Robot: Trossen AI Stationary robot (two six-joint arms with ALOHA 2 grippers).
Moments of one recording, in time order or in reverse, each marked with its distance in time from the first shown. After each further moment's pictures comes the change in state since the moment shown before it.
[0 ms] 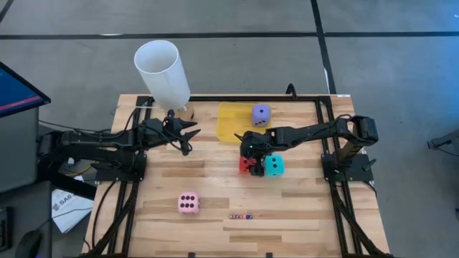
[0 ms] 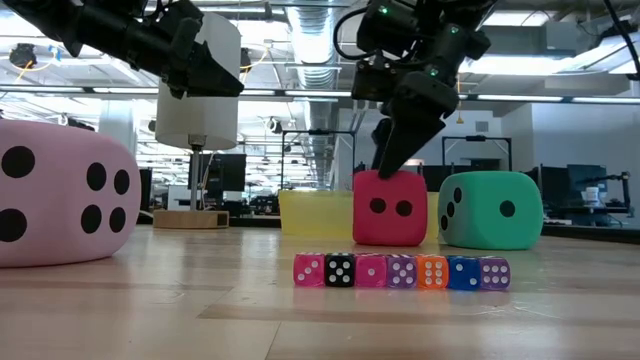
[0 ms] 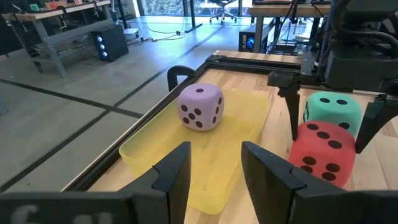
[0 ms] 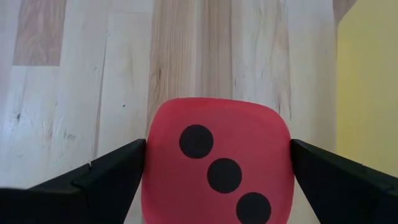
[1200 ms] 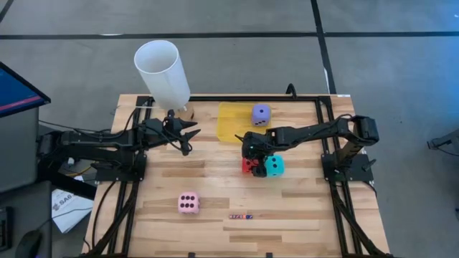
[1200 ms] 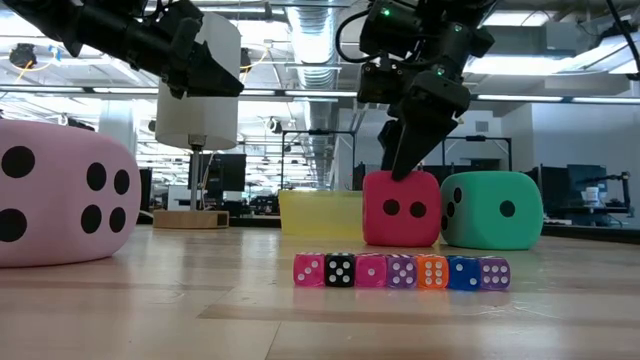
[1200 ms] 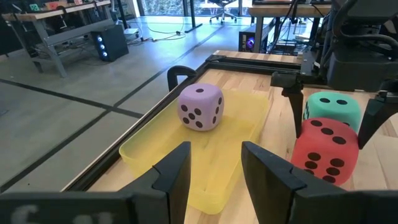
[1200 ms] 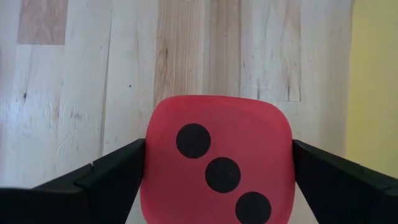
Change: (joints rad) left arm 0.000 0.000 0.000 0.000 0.000 0.000; right arm 0.000 0.002 0.006 -0.051 -0.007 -0.018
